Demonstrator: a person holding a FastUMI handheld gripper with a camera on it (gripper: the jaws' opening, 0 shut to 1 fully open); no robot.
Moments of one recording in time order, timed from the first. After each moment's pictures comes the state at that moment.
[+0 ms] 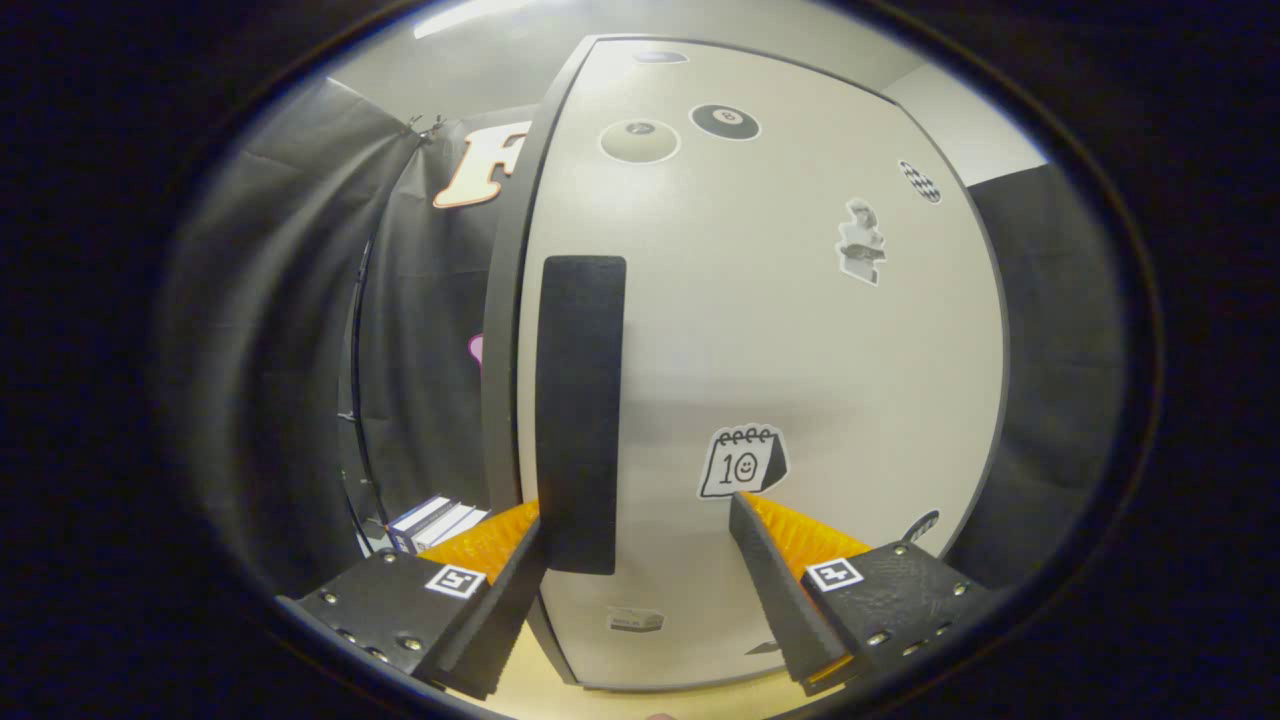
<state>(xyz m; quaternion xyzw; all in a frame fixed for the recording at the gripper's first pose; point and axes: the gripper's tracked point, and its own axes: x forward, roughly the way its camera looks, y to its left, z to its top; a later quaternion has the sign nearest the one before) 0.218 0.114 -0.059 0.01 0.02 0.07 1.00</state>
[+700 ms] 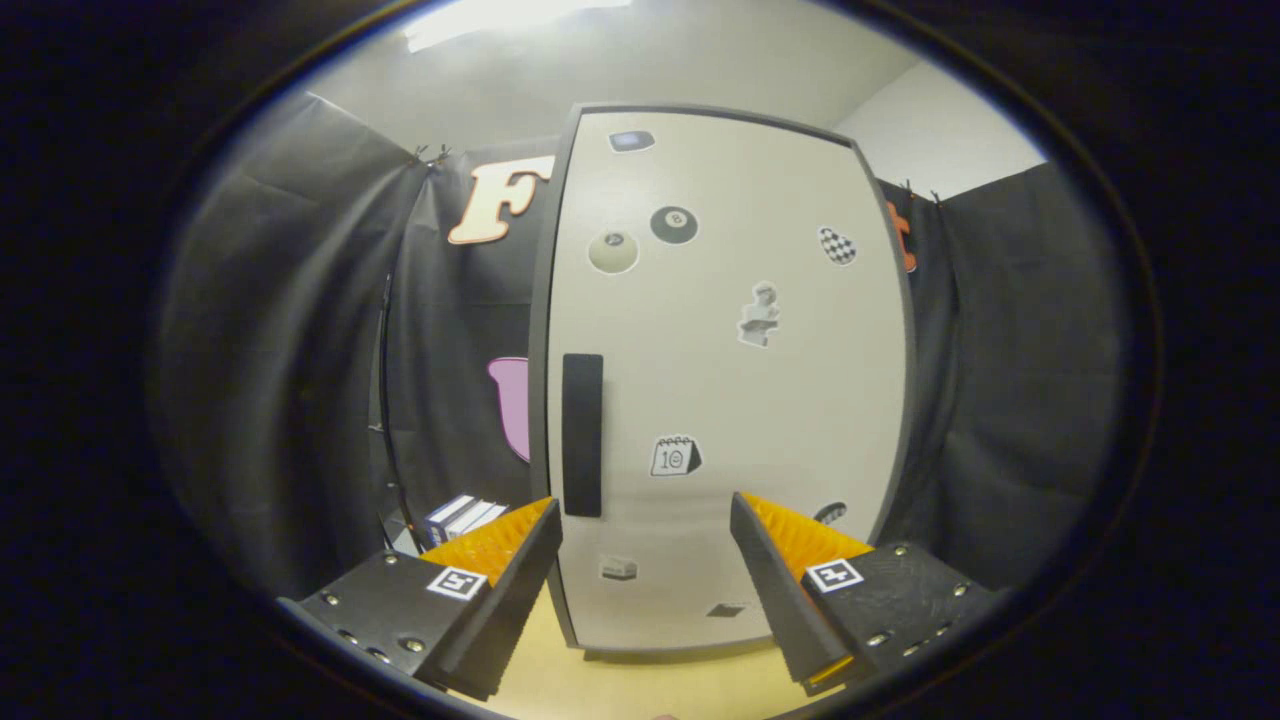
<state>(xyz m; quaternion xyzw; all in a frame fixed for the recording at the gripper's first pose) 0.090 0.053 -0.024 0.01 0.01 0.07 1.00</state>
